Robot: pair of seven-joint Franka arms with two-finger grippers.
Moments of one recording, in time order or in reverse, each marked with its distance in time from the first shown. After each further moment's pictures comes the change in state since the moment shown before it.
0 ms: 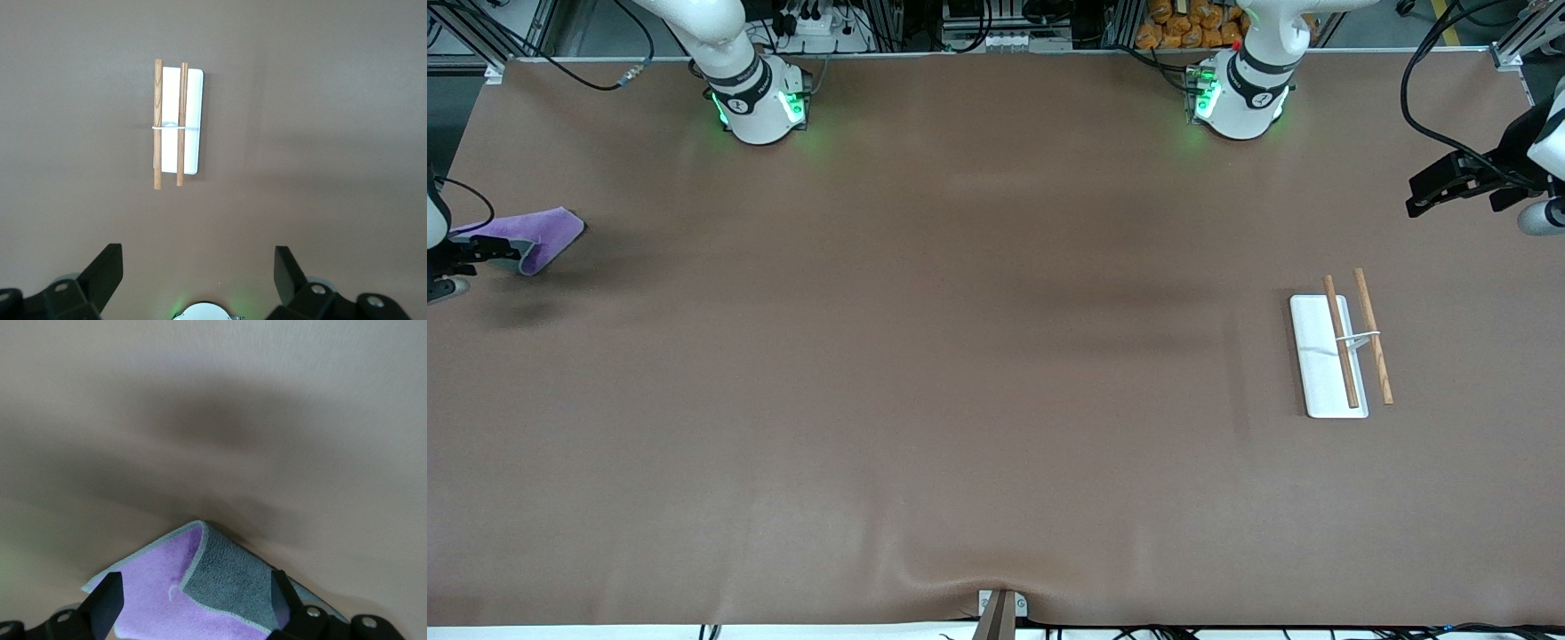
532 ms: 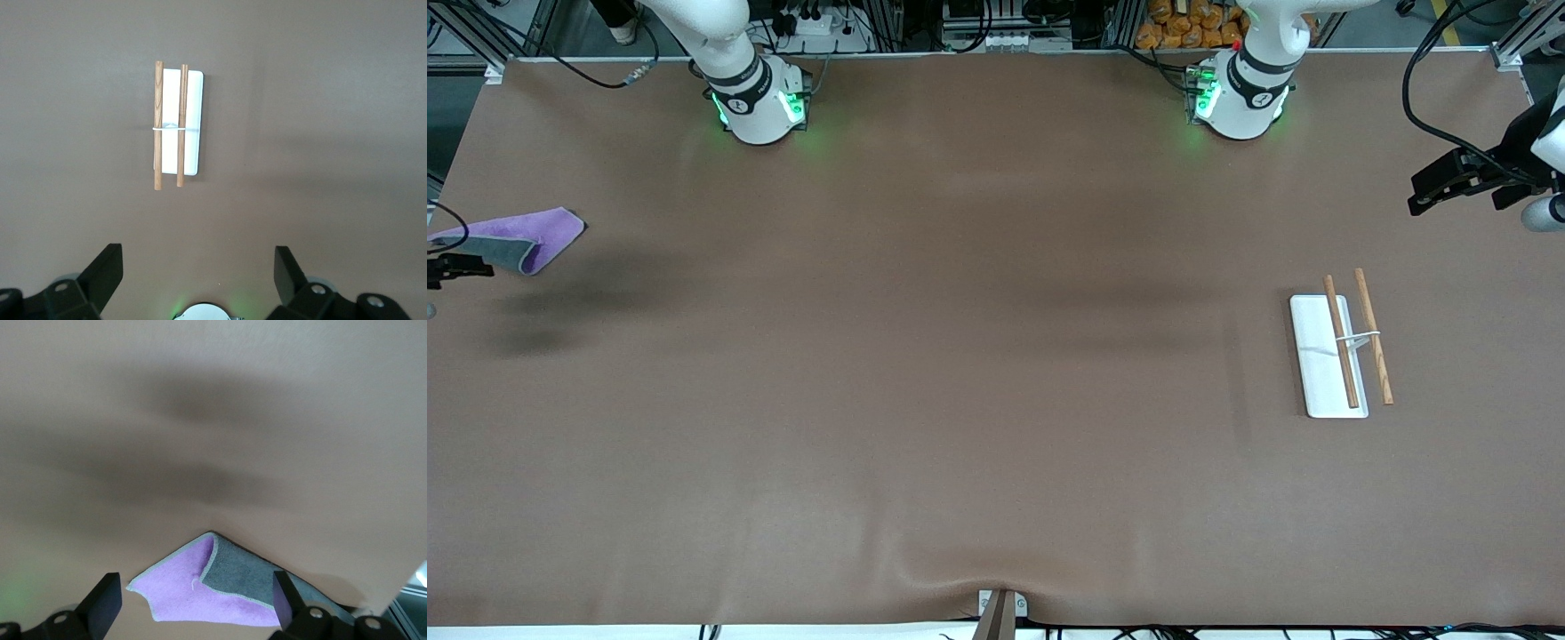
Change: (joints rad) left arm 0.000 -0.003 0.000 0.003 0.000 0.000 0.000; right arm 0.116 -0.047 0.000 0.110 0.000 -0.149 0.139
